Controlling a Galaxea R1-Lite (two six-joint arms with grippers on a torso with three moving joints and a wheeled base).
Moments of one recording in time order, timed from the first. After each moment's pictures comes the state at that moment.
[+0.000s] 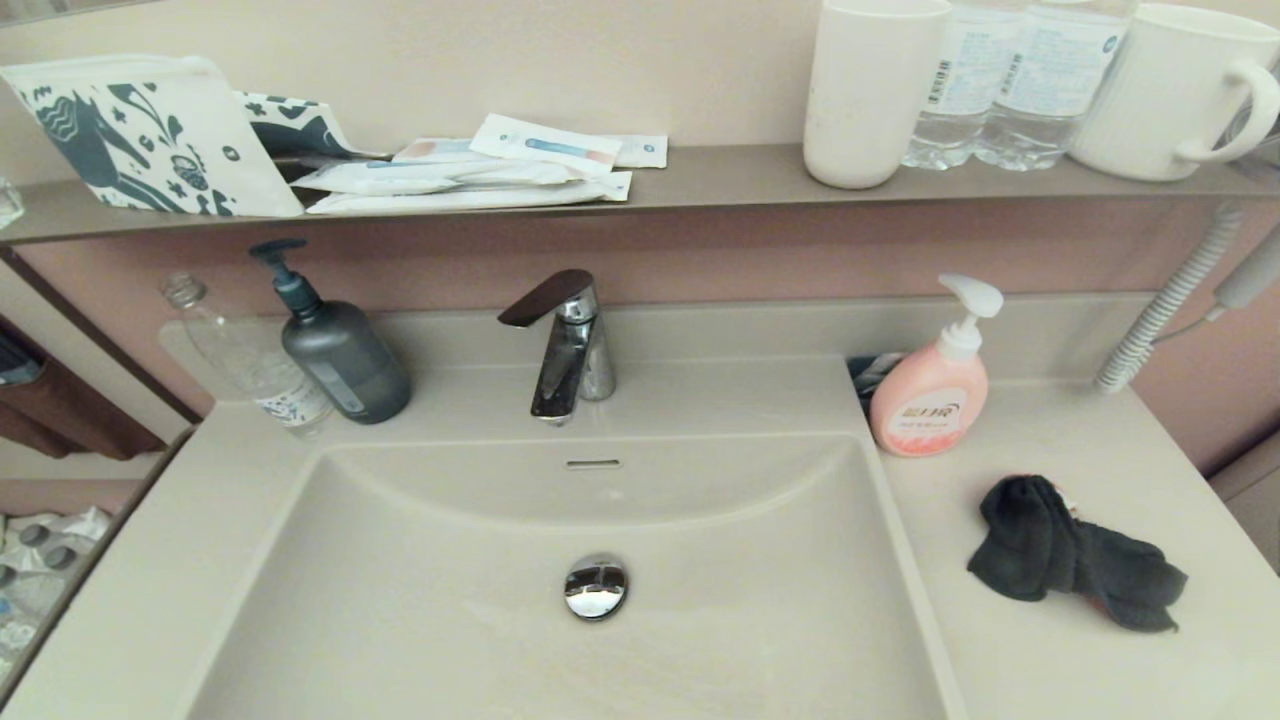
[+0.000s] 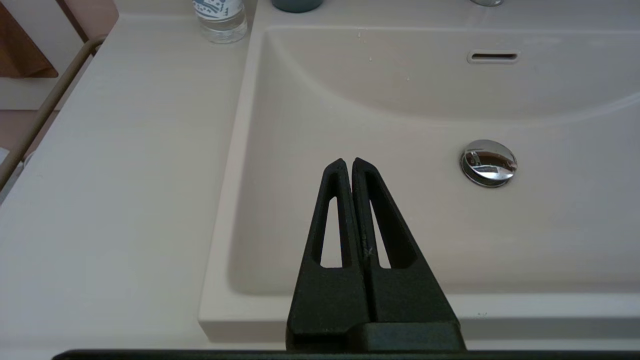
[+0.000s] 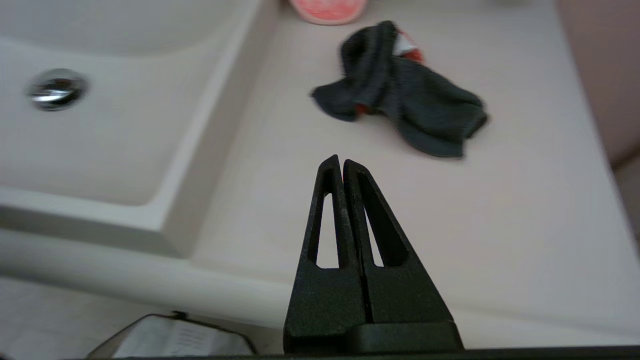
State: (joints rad) left arm 0.00 0.00 0.00 0.00 0.02 -0.01; right arm 0.00 0.00 -0.09 0.11 0.19 -0.06
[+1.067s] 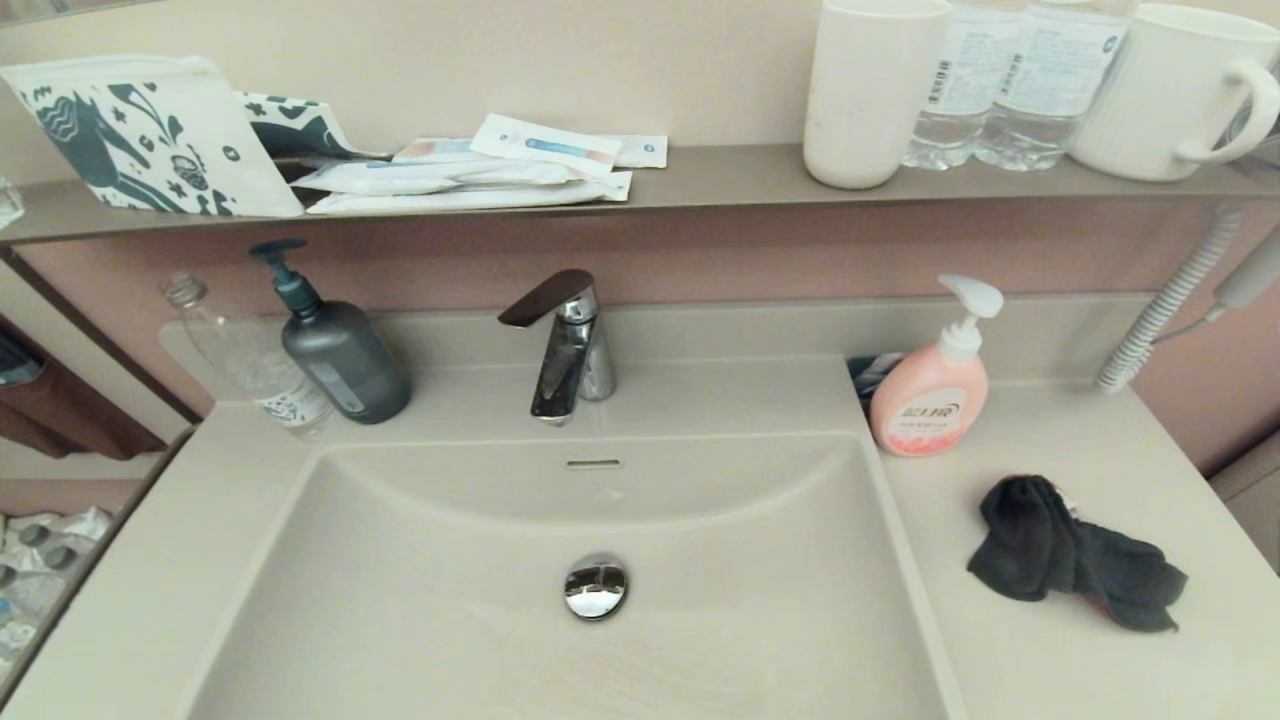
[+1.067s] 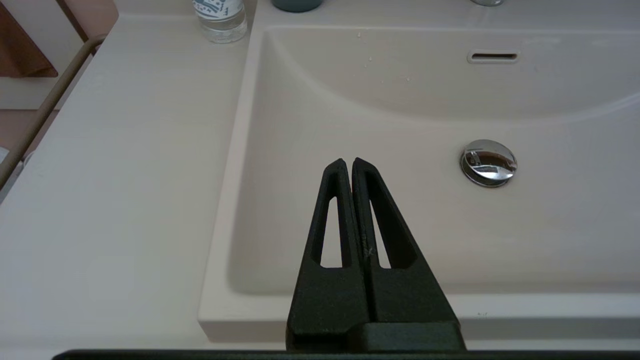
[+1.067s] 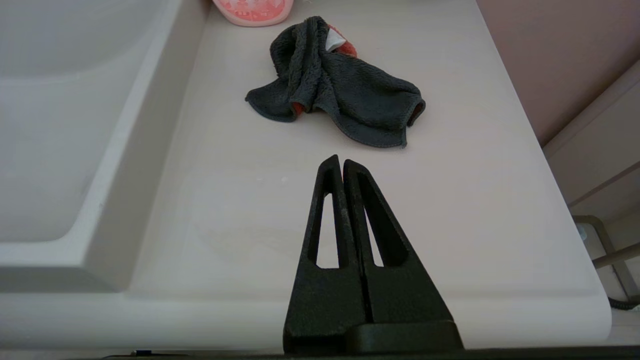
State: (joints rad) left arm 0.00 0.00 0.00 0.00 0.02 -0.01; right arm 0.00 0.00 -0.01 0.00 0.02 -0.05
